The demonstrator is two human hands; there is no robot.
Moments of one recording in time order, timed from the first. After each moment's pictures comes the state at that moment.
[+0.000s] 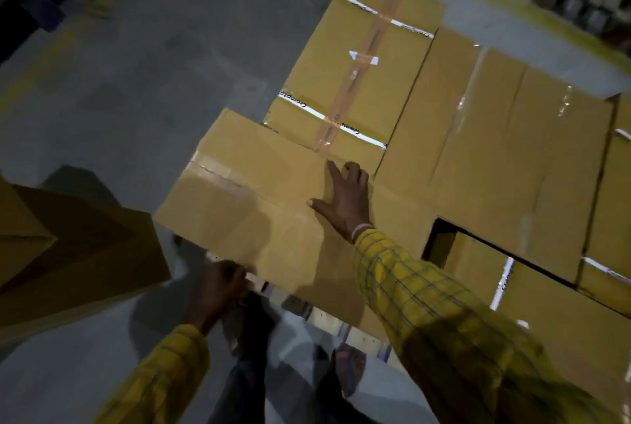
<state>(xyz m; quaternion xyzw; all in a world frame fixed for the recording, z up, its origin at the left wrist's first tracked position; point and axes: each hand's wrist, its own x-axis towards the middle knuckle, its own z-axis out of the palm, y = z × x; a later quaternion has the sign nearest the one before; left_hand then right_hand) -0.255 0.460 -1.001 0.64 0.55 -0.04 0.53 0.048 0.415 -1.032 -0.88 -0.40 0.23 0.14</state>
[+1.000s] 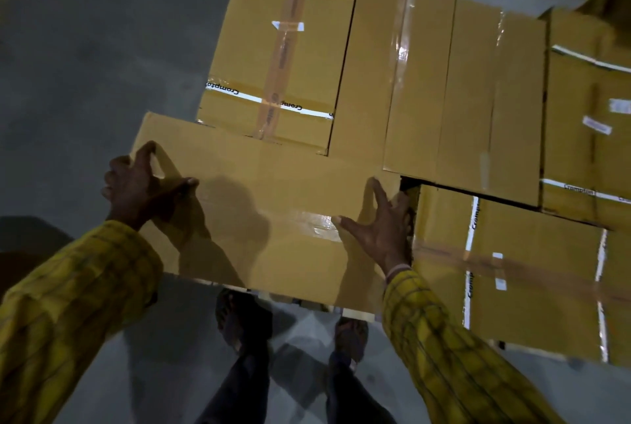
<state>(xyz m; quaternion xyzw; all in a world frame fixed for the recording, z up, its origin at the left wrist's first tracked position) -0.155 0.647 -1.009 0.81 0.53 -0.07 0.24 0.051 0.262 -1.017 -0.92 -0.07 0.26 0.29</state>
